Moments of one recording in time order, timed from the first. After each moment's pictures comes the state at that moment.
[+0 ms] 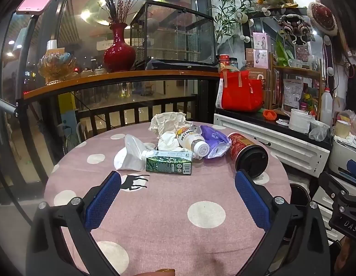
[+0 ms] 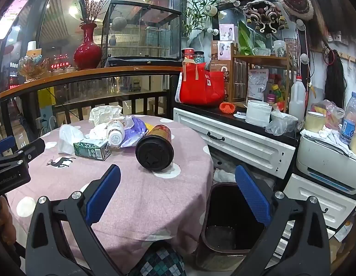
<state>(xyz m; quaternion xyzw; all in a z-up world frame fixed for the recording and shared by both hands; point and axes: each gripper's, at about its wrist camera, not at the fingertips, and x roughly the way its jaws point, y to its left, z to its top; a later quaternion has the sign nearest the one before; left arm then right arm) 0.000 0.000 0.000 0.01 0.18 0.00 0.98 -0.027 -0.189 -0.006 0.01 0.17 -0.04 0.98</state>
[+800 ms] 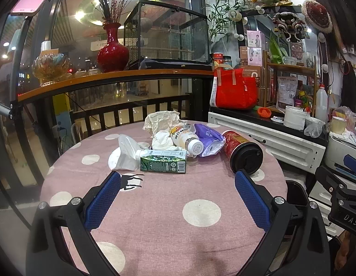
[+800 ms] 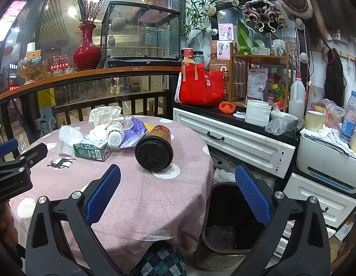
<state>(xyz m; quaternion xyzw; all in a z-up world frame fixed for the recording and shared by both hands) -0.001 -0.005 -0.001 0.02 0.18 -0.02 0.98 -0.027 -0.191 -0.006 0.01 0.17 -0.05 0.98</state>
